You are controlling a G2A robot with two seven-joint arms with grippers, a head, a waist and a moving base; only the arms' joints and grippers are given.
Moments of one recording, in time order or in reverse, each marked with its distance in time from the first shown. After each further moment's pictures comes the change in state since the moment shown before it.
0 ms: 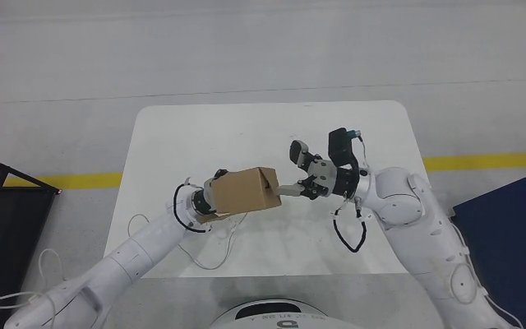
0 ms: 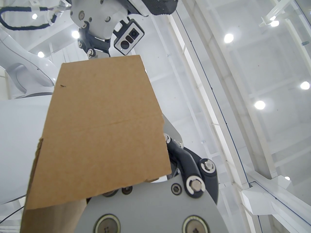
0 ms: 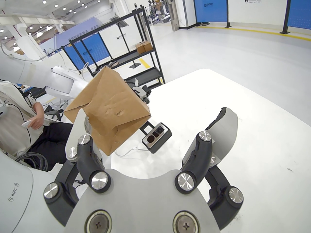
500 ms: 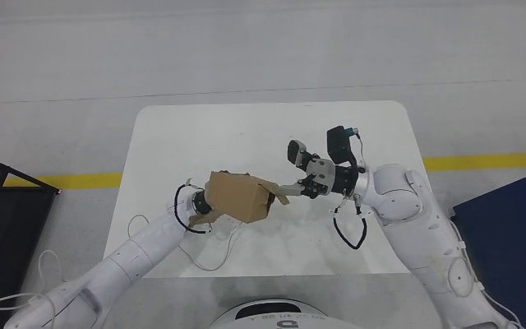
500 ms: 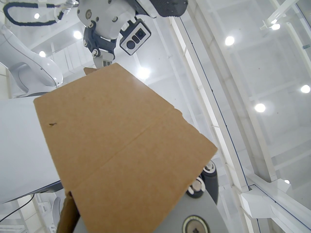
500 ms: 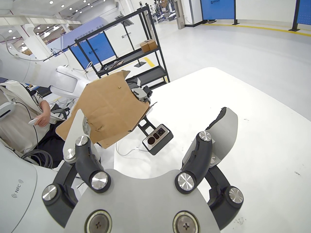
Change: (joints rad) left arm 0.011 0.003 -0.009 -0.009 0.015 0.008 0.008; right arm 0.027 -0.010 -0.007 0.041 0.050 -0.038 0.025
